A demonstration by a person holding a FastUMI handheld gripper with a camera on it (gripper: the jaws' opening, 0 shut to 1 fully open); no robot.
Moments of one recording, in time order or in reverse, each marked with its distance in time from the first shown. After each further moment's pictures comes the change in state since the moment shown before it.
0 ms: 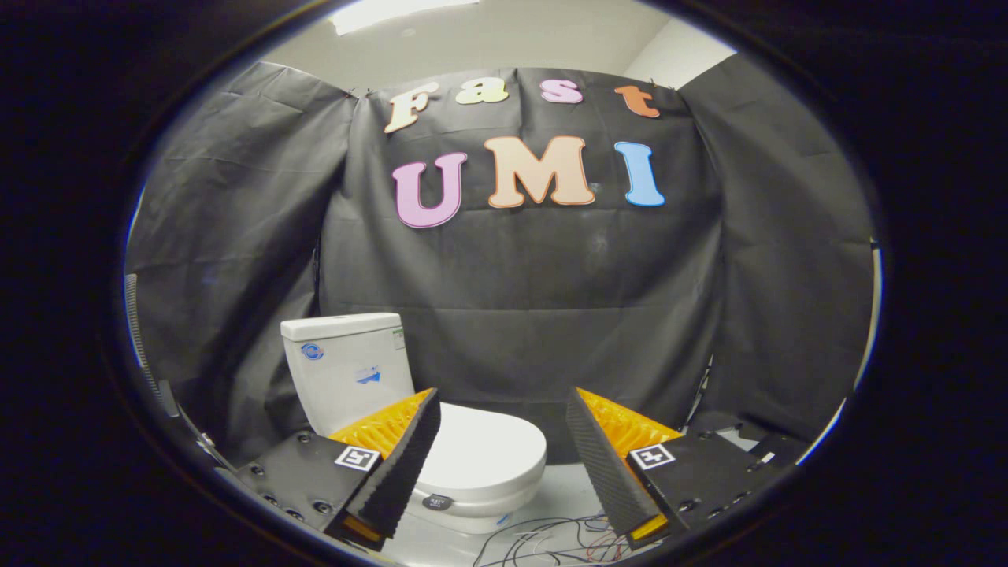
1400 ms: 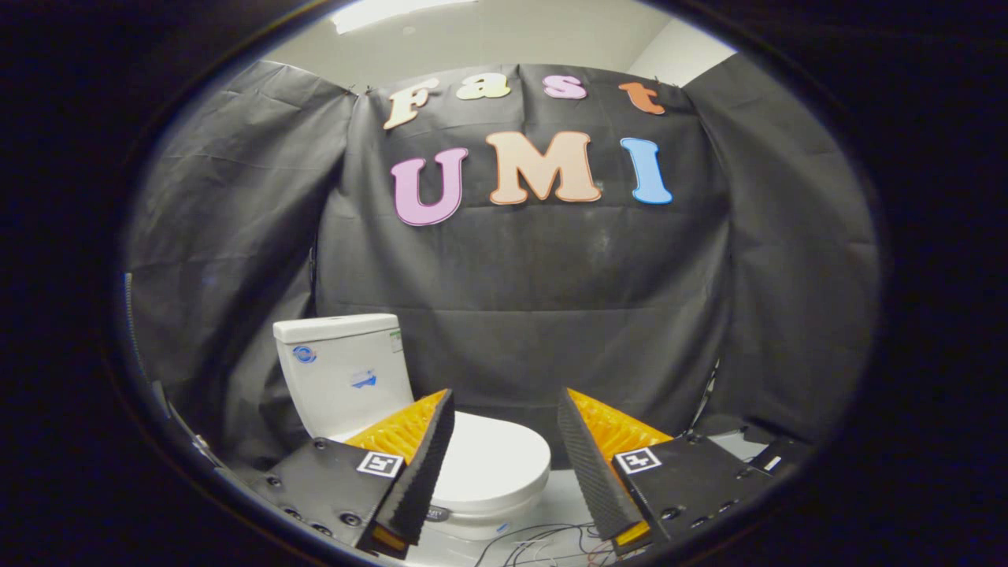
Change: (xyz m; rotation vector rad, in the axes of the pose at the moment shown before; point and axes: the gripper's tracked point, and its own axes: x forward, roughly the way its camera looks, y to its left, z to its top) arm 0.041 0.002 -0.001 -0.002 0.002 0.014
